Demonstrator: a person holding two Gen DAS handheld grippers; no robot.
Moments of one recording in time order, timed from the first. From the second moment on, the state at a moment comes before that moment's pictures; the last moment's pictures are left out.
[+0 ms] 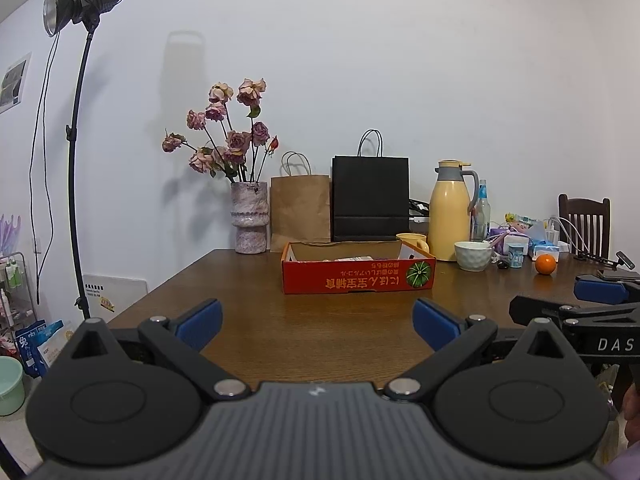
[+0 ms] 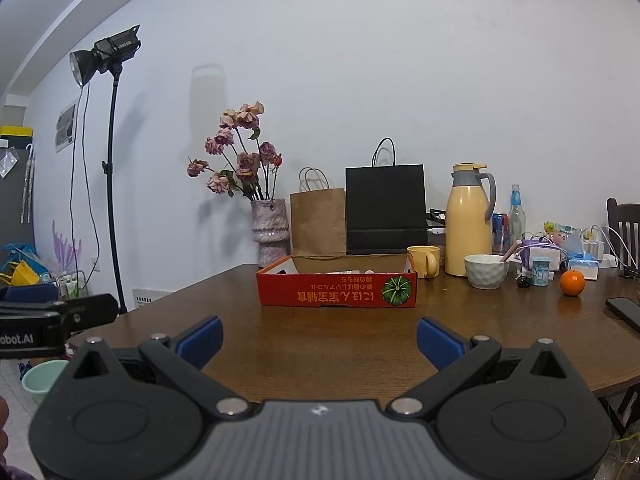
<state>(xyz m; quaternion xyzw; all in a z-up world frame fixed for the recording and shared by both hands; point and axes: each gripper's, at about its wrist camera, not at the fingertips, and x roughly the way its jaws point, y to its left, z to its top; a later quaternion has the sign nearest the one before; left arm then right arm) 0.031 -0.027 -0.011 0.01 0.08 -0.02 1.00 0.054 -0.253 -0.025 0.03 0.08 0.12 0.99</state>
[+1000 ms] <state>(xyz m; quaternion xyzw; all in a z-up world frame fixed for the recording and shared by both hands) 0.032 -0.025 -0.013 0.01 0.07 -0.02 1.00 0.056 -0.256 -0.027 0.03 0.08 0.12 0.99</state>
